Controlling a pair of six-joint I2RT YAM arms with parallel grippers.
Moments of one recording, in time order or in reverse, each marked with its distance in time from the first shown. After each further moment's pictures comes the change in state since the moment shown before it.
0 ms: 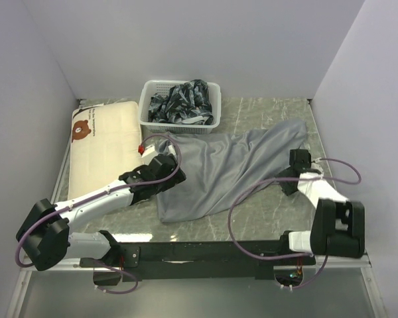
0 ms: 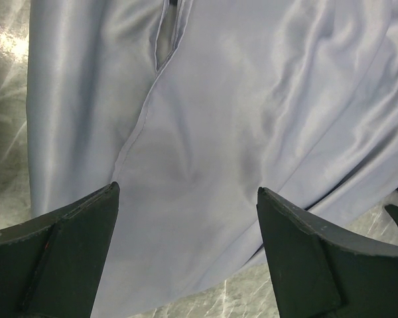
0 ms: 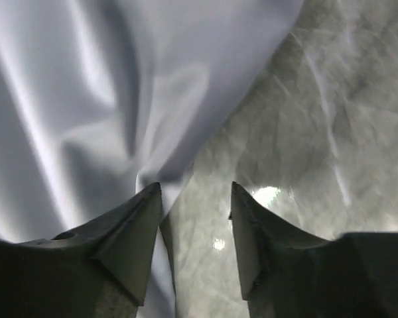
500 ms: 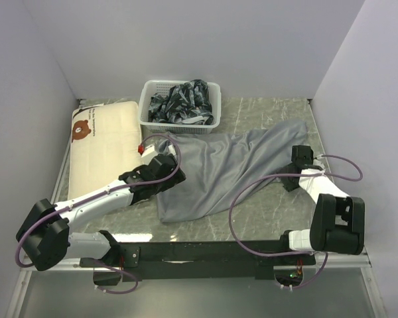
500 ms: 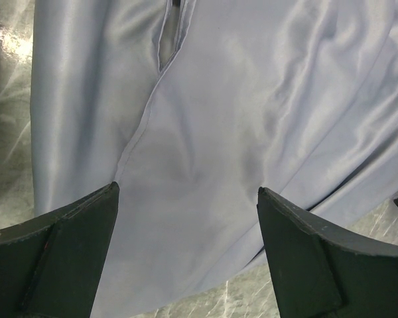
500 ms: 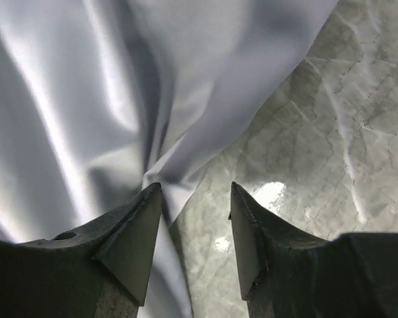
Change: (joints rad) left arm 0.003 0.000 0.000 -0.005 -0.001 0.003; right arm -0.023 0.103 0.073 0.004 -0.009 -0.002
